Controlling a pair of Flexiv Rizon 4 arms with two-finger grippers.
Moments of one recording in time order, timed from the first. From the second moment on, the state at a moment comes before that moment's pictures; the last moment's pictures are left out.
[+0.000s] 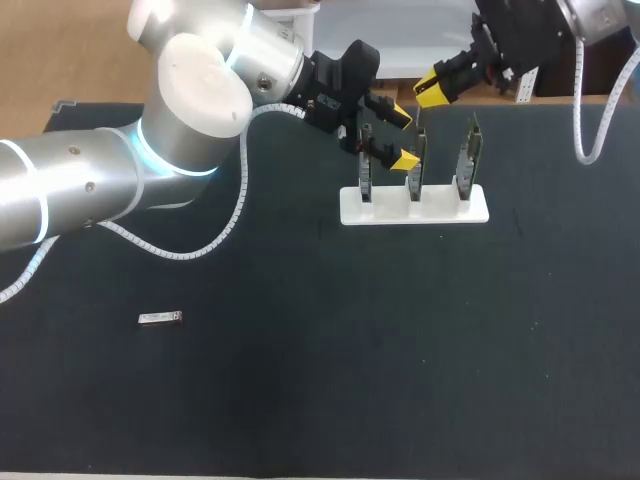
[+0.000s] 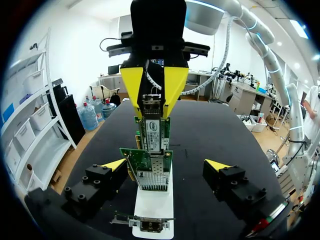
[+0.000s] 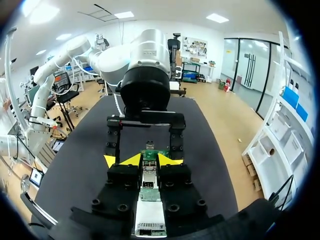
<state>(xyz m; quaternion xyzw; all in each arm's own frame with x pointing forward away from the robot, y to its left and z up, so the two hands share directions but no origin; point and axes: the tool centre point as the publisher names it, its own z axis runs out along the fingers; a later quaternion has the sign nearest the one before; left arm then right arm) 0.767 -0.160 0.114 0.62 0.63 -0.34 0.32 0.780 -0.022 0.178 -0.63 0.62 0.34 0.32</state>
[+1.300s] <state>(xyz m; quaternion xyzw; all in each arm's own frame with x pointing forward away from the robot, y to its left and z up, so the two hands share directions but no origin) 0.767 -0.160 0.114 0.62 0.63 -0.34 0.32 0.775 -0.024 0.164 -0.63 0.63 0.33 0.31</state>
